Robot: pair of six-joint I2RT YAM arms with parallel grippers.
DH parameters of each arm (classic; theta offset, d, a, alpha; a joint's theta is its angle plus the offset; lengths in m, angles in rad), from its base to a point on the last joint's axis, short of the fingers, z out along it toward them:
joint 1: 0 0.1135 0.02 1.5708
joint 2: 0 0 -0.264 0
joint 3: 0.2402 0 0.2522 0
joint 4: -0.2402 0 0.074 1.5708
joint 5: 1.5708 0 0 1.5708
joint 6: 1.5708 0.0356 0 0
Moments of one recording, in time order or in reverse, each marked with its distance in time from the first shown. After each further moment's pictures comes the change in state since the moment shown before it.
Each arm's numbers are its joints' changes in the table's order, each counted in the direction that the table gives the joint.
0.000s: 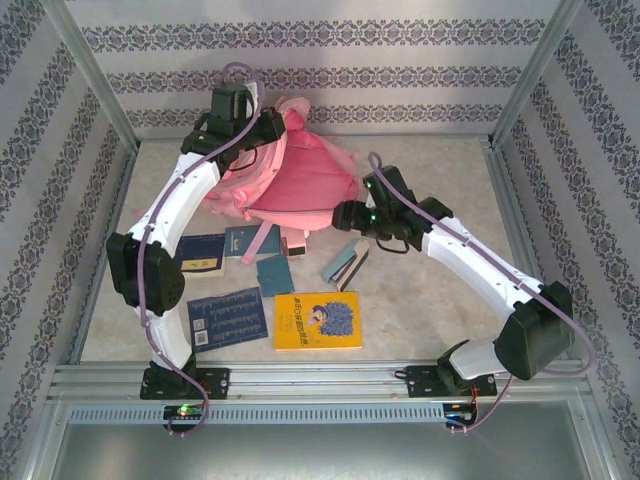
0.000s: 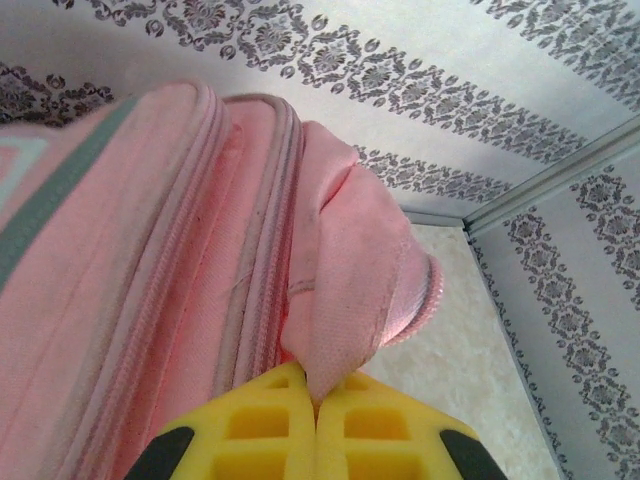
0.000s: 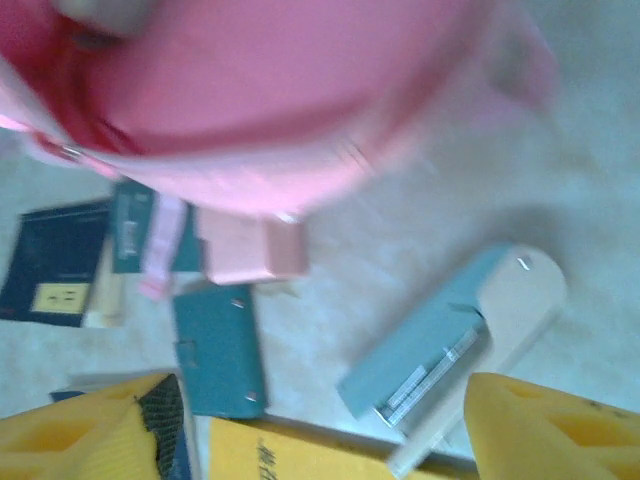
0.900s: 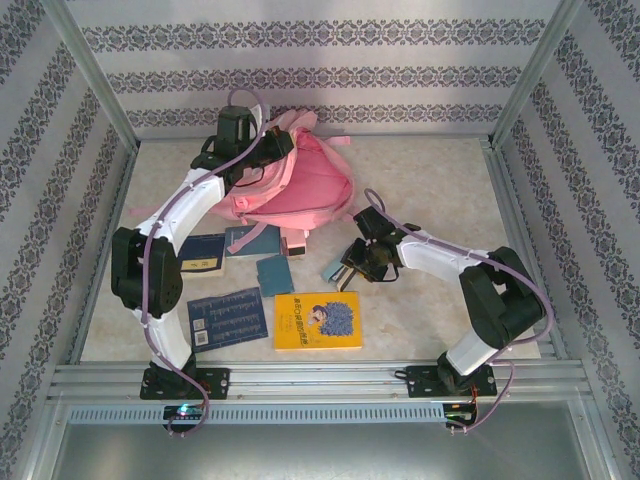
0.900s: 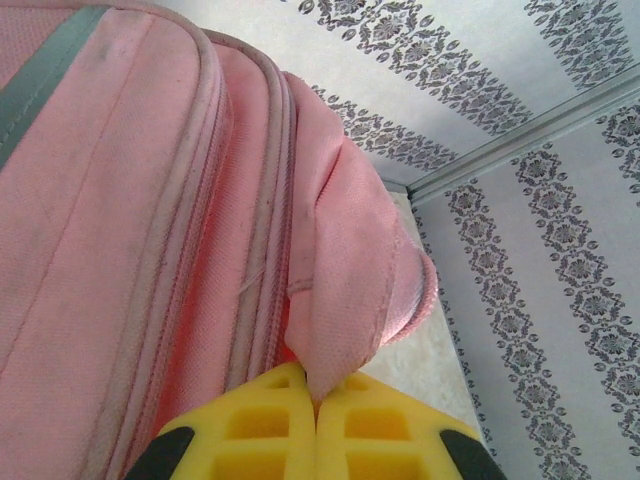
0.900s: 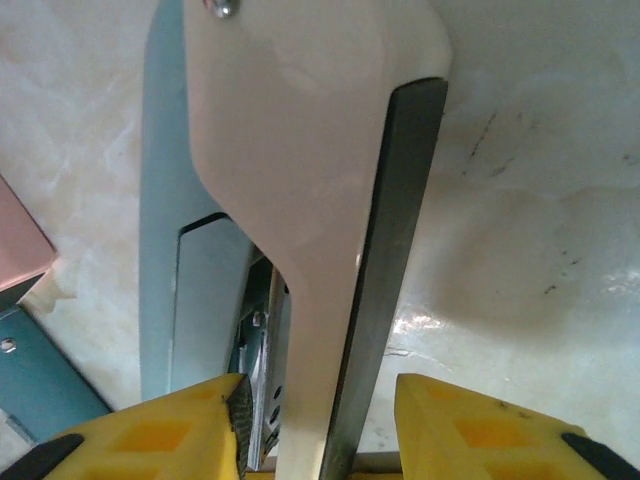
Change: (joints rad) left arm -0.001 0.039 -0.266 0.253 0.142 -0.122; right arm 0.001 -0.205 -0.251 0.185 -0.076 0.393
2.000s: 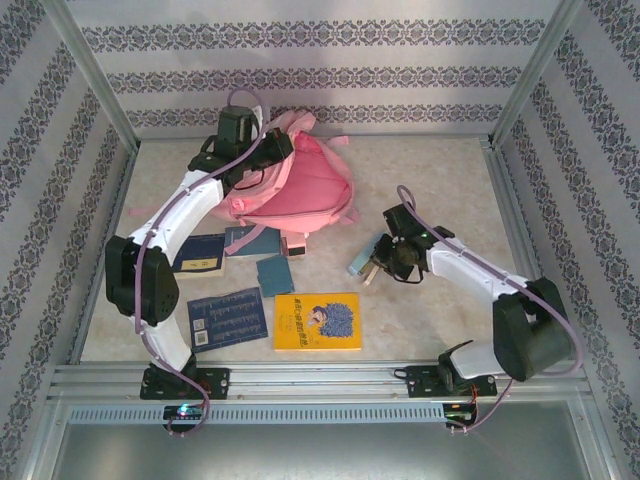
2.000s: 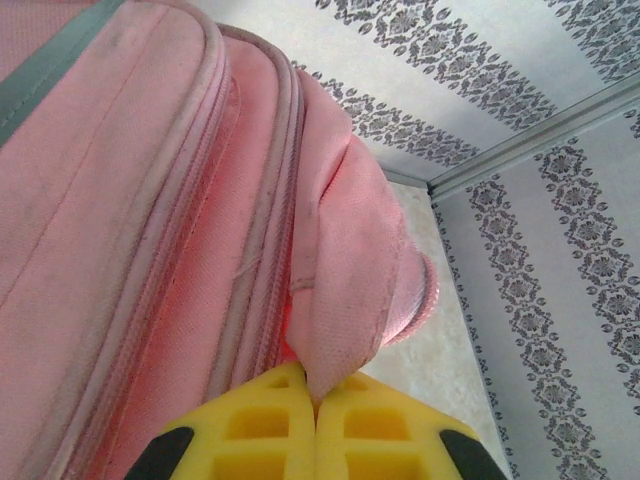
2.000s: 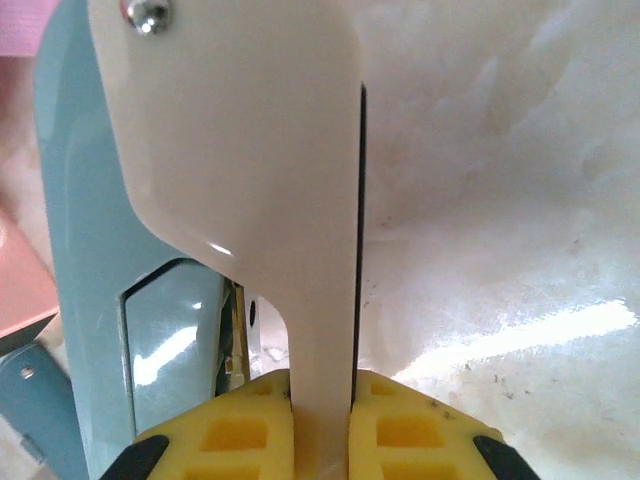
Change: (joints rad) left arm -0.035 0.060 0.024 -0.125 -0.080 0.015; right arm -0.134 0.228 -0.076 -0.098 0.054 -0.085
